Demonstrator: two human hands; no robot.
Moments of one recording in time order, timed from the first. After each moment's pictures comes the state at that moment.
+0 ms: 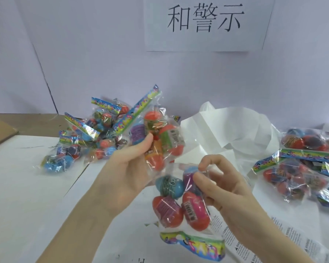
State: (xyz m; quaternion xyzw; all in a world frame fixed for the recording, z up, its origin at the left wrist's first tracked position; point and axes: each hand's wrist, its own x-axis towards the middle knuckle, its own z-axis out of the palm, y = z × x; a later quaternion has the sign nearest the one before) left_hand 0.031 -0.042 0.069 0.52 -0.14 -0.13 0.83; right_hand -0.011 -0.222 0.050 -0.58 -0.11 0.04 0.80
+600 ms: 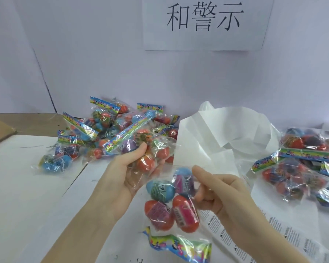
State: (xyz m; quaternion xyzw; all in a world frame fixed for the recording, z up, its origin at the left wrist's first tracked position) left_hand 0.040 -0.042 0.050 0.51 0.02 -0.06 0.86; right_hand -0.008 -0.219 0.048 -0.60 -0.03 0.09 0.80
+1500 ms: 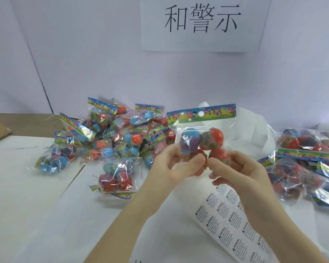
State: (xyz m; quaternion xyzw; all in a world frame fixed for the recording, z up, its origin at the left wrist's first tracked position) left_hand 0.042 -0.097 0.043 0.65 -0.19 -0.05 0.74; right_hand 0.006 -0.244 0.050 -0.66 0.00 -0.10 0.75
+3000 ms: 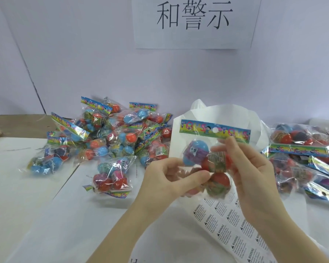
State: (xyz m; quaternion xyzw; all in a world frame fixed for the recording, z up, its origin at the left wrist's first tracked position) left_hand 0.024 -0.100 0.043 0.66 -0.16 -0.05 0.73; right_hand 0.005 -0.246 0.048 -0.60 -0.01 -0.18 0.78
